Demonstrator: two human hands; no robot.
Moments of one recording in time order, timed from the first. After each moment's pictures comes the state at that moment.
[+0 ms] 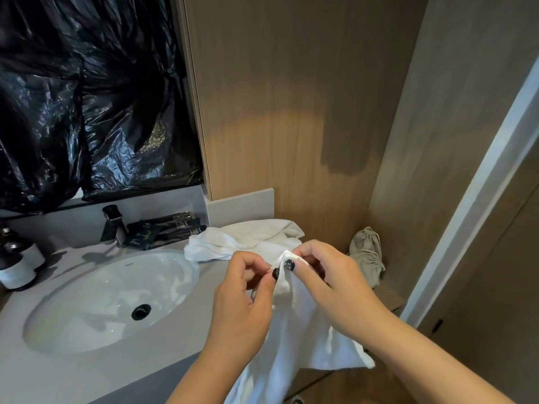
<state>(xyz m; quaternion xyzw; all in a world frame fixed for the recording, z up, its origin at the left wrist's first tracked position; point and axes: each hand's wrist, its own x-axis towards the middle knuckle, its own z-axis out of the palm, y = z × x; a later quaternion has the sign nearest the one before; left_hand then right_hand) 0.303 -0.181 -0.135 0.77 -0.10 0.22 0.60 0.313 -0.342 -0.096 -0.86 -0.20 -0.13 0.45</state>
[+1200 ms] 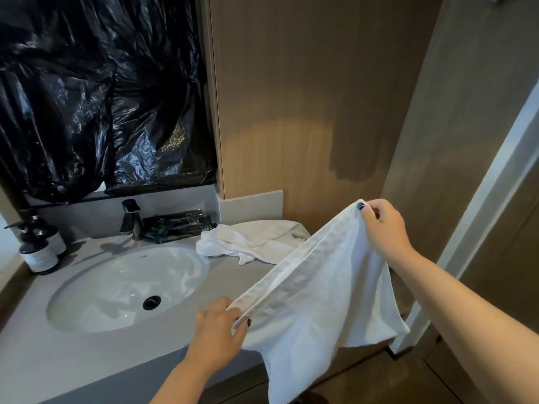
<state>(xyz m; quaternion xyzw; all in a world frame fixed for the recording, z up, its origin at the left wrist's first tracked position) 0.313 -0.110 -0.253 0.97 -0.06 0.07 0.22 0.410 -0.421 -0.102 -0.86 0.01 -0.24 0.46</state>
